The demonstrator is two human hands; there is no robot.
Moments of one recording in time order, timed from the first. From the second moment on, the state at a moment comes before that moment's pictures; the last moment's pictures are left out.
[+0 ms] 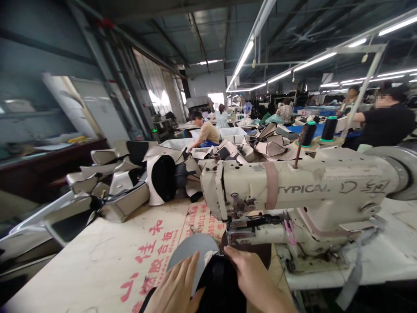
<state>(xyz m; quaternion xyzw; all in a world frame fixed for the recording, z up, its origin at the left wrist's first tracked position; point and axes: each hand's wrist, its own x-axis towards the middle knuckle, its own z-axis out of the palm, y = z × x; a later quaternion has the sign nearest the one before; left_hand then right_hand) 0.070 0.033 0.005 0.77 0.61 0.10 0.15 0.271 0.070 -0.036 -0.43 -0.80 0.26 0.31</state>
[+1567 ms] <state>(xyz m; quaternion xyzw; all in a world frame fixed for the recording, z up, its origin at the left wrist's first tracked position) 0.055 0.059 -0.089 0.50 0.59 0.25 0.58 0.273 0.013 -0.092 -0.21 -0.92 -0.03 0.32</state>
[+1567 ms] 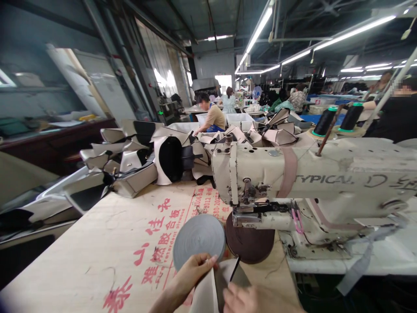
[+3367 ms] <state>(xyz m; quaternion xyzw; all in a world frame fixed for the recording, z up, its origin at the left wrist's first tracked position) 0.103 0.060 0.006 0.86 0.43 0.14 0.22 0.308 0.063 -0.055 -0.26 -0.93 0.07 0.23</state>
